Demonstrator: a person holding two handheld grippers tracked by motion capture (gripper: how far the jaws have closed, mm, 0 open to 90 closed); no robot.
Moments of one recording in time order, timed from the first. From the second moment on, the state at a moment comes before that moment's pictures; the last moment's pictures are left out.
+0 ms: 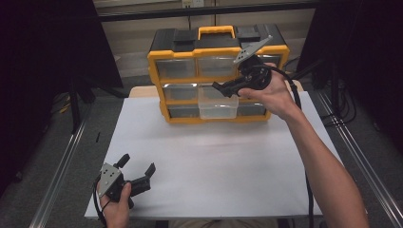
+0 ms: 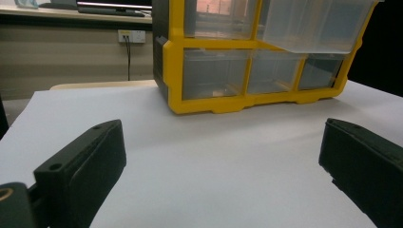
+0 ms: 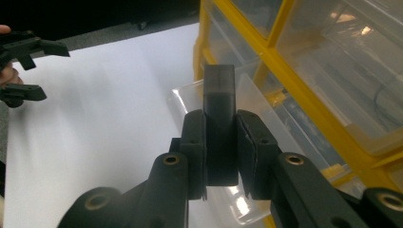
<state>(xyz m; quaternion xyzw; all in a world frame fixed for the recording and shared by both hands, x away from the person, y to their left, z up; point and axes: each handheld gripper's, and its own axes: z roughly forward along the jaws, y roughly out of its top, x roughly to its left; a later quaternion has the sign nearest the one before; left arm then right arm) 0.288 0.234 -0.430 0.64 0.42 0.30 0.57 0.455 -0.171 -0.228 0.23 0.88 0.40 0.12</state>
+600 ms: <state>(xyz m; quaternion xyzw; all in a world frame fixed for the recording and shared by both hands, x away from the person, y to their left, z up) 0.289 0.234 -0.430 0.64 0.41 0.30 0.57 0.490 -0.158 -0.231 0.25 0.90 0.32 0.13</state>
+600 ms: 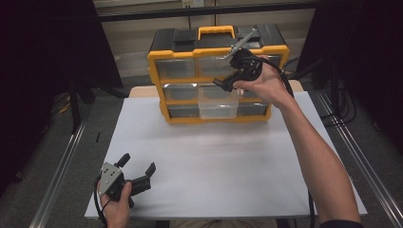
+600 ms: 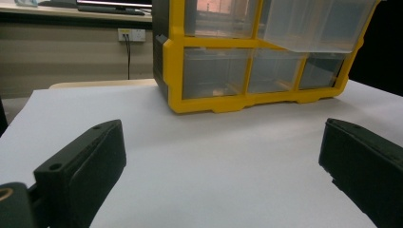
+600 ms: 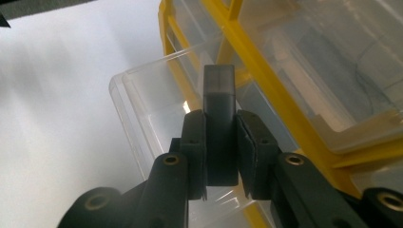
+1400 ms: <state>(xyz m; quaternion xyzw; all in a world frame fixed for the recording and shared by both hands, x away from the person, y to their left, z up) 0.288 0.235 -0.430 0.64 0.41 0.29 0.57 0.502 -0.142 -0.254 0.26 0.93 0.24 0.07</state>
